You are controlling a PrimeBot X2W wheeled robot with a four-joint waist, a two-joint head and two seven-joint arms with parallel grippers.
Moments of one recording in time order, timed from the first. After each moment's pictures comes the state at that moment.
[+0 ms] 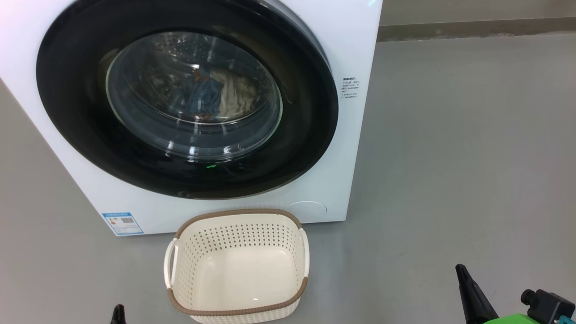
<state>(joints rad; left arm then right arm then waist) 0.12 0.01 0.07 0.23 -0.79 -0.09 -0.14 0.06 -0.07 -0.04 0.24 0.64 0.14 -0.14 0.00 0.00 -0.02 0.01</state>
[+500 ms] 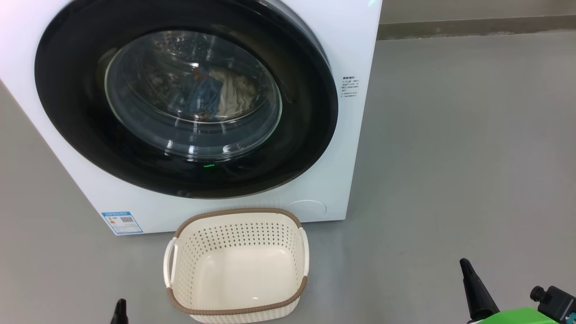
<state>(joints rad) 0.09 0.01 0.07 0.23 -0.93 -0.09 -0.09 0.04 -0.07 -0.06 0.25 0.81 0.14 -0.09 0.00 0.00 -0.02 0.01</state>
